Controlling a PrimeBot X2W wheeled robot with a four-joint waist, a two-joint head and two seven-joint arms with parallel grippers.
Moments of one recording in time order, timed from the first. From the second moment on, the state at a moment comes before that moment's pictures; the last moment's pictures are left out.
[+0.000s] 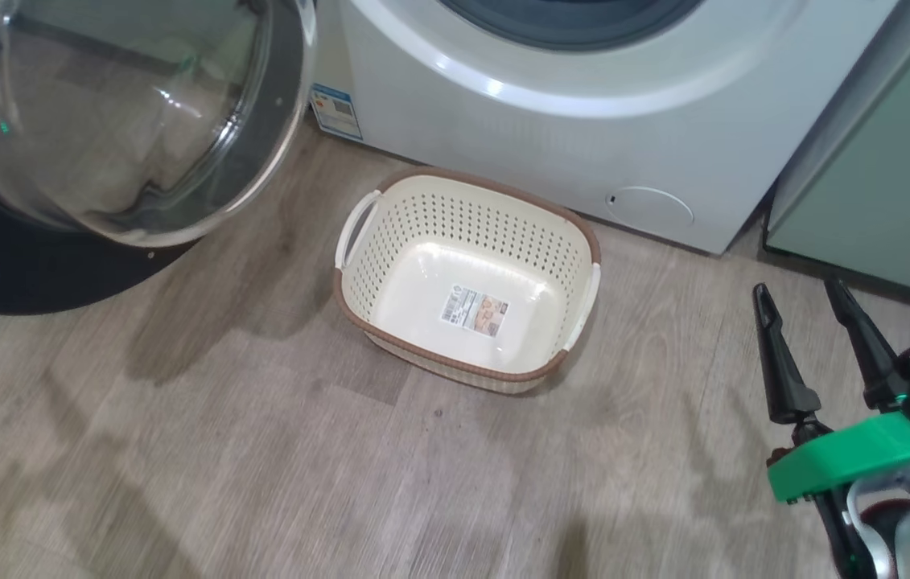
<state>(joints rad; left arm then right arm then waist) -0.57 0.62 0.46 0.62 -1.56 0.03 0.13 0.05 -0.04 -0.09 -0.20 0.16 0.13 0.04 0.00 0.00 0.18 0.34</state>
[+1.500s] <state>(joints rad) -0.46 0.54 0.35 0.50 -1.74 -0.12 0.71 0.02 -0.04 -0.09 -0.20 0.17 0.13 0.03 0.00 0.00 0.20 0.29</state>
